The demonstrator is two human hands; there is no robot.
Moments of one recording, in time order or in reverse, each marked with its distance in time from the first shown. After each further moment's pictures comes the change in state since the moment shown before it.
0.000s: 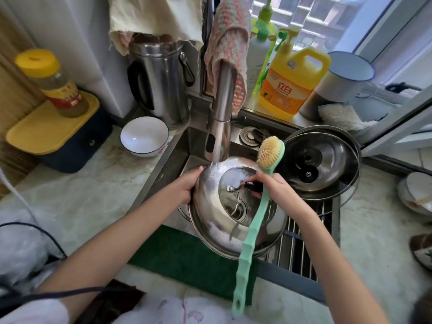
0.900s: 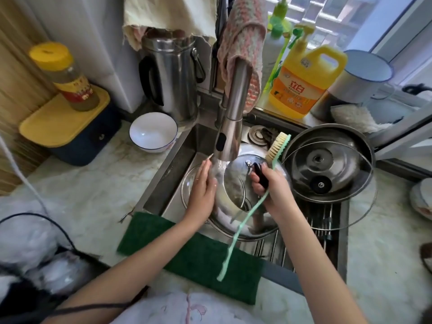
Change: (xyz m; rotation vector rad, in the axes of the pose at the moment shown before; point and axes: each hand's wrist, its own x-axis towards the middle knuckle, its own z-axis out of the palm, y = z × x) left_hand -0.034 -0.056 0.006 0.381 0.157 0.890; right_hand 0.015 -0.001 0.031 0.615 0.115 0.028
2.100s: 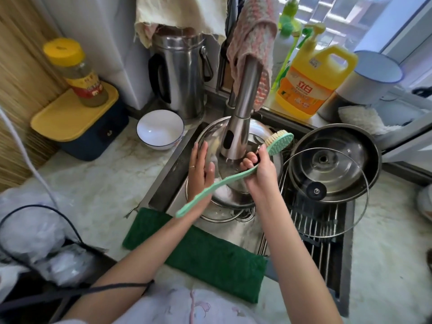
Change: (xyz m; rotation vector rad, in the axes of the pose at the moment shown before) left_hand 0.039 -0.028 -0.004 0.165 0.313 0.360; right_hand 0.046 0.020 0.040 0.447 0.151 -0.044
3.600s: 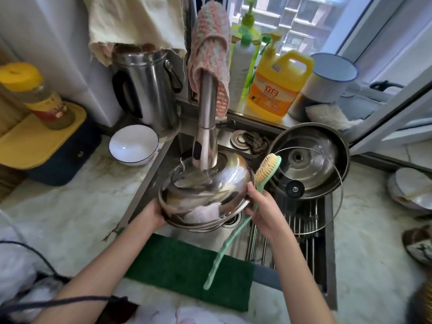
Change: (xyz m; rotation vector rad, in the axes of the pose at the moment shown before) left_hand 0.010 -0.013 -0.042 -0.716 -0.206 -1.405; right_hand -0.046 -0.035 -0.086 -0.472 -0.033 0.133
